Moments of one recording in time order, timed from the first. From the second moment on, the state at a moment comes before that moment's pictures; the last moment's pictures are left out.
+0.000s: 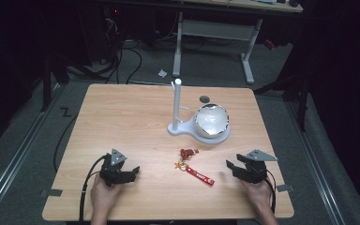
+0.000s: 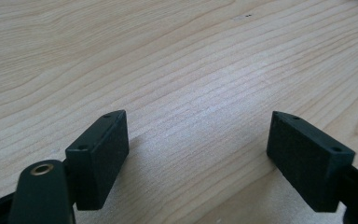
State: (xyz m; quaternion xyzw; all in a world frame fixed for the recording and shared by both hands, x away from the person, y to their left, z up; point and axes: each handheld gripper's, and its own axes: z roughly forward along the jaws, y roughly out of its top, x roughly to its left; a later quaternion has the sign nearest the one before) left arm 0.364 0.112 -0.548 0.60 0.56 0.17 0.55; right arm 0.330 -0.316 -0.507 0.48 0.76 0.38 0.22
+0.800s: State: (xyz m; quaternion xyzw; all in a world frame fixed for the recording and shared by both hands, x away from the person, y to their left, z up) left arm 0.364 0.112 -0.548 0.60 0.56 0.17 0.55; right arm 0.377 -0.225 -0.493 0.38 0.82 0.40 0.15
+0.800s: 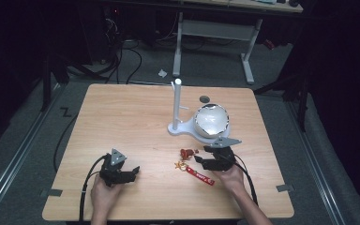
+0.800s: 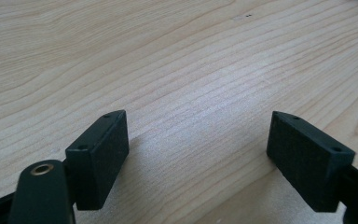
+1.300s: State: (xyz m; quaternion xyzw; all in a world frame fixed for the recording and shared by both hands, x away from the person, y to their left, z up) left arm 0.364 0.112 -0.548 0.60 0.56 0.17 0.55; right arm 0.408 -0.180 -0.500 0.36 0.84 0.38 0.12
